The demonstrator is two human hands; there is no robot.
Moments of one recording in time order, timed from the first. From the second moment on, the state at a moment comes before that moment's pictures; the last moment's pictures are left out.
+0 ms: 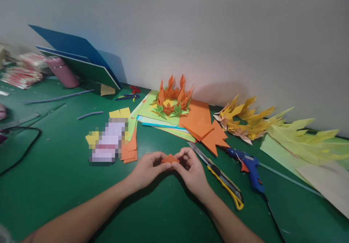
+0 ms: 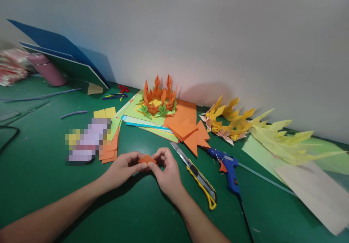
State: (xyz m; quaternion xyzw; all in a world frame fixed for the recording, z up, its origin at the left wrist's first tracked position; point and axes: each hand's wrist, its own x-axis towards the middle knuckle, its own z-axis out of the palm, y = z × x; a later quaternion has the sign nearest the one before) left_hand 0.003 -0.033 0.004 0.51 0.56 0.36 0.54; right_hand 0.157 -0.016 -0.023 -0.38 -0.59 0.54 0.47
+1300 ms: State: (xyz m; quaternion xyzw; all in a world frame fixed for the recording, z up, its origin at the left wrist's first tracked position) left_hand -0.004 -0.031 -0.005 0.48 0.50 0.48 0.54; right_hand 0.164 -0.019 -0.018 -0.28 -0.60 0.61 0.43
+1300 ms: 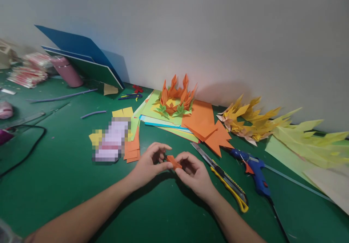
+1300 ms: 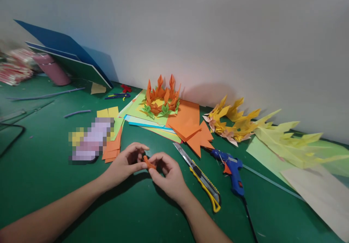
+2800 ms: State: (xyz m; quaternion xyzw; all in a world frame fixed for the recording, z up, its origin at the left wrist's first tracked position) left_hand -0.002 -0.030 0.000 0.39 0.53 0.45 0.60; right_hand 0.162 -0.013 -0.020 -0.41 -0.68 0.39 0.46
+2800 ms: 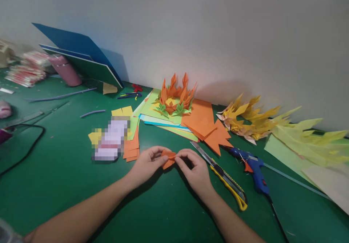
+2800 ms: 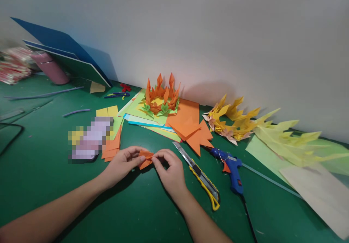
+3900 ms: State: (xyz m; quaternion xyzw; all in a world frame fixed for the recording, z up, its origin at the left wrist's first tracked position) left_hand 0.004 -0.034 0.006 0.43 0.54 0.44 0.57; right_hand 0.157 -0.016 -0.023 -0.45 -0.65 0.44 0.43
